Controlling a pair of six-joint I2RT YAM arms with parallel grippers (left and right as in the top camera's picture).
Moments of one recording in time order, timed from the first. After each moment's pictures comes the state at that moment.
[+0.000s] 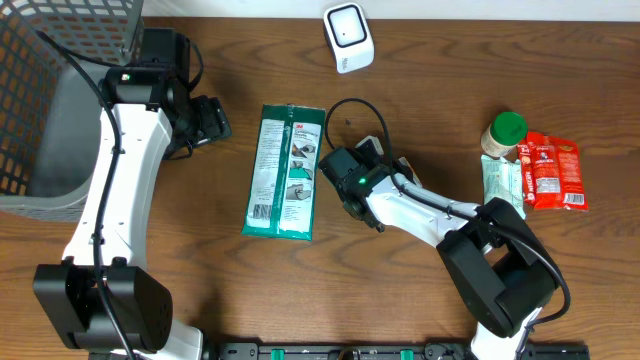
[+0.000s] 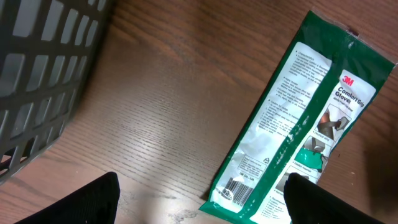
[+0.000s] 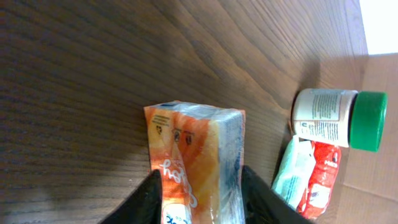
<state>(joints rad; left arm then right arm) -0.03 1.70 1.60 -1.21 -0.04 -0.41 0.70 1.93 1.11 -0.60 0.80 0.12</state>
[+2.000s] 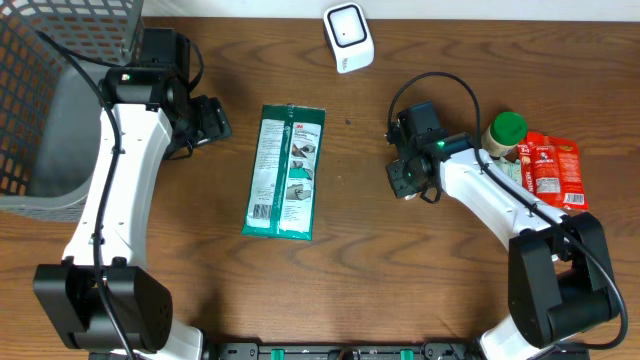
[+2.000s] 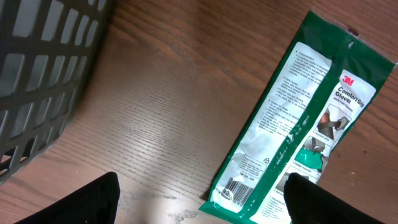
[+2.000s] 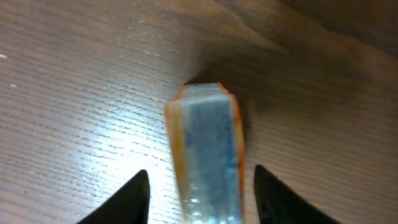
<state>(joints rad) -0.03 1.70 1.60 -1.20 -0.04 -0.41 0.35 1.77 1.12 -0.66 0.01 0.03</state>
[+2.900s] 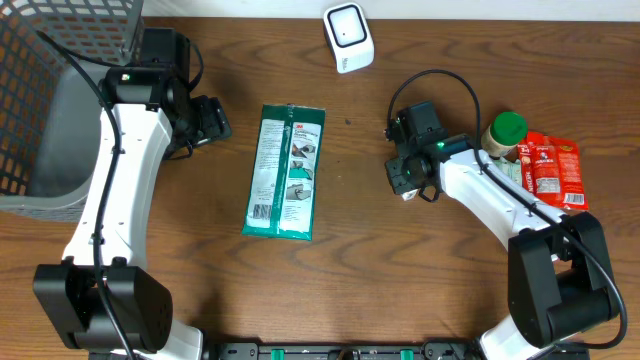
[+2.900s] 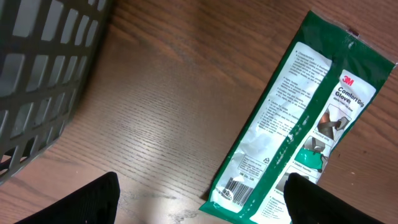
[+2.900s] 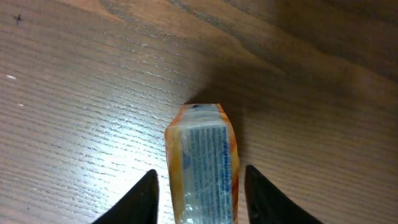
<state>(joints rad) -0.03 1.70 1.60 -1.21 -0.04 -0.41 0.35 1.77 1.11 -0.60 0.01 0.03</state>
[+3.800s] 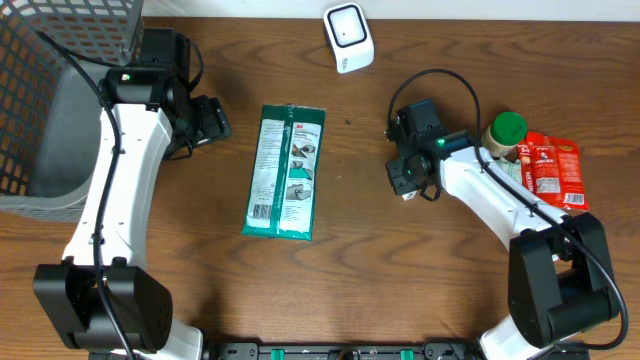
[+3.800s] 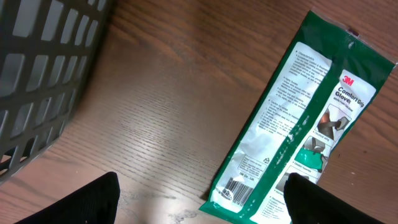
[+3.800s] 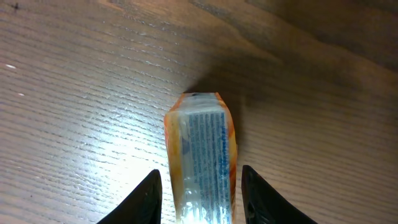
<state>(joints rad) -0.03 1.70 1.60 -1.21 -0.04 -0.41 0.35 1.77 1.14 -0.66 0.02 0.03</state>
